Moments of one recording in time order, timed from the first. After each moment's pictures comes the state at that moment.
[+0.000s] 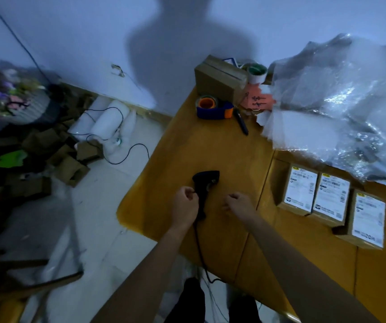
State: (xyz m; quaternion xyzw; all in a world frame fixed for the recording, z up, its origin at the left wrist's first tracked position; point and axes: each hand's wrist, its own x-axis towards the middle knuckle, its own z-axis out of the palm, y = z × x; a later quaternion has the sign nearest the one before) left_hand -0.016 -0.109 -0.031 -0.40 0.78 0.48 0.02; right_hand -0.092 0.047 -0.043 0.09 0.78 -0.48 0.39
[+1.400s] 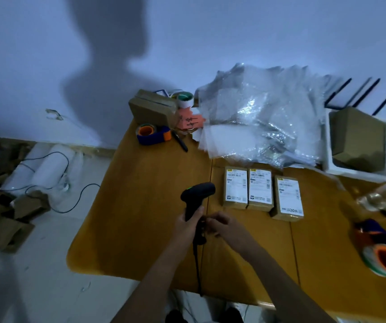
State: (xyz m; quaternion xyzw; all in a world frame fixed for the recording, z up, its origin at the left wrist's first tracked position) left_hand -0.014 0.023 0.038 -0.28 0.62 0.71 0.15; right_hand -0.028 0.173 0.035 0.02 0.77 -0.56 0.29
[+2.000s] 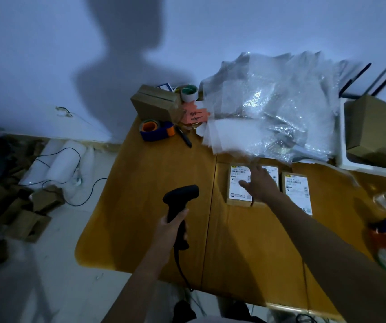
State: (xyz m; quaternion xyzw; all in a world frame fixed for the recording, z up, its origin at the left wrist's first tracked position) left_hand -0.003 -0.016 0.038 -0.32 0.63 0.69 0.14; right_hand -0.174 0.237 -0.007 -0.03 0.97 -0.20 0.16
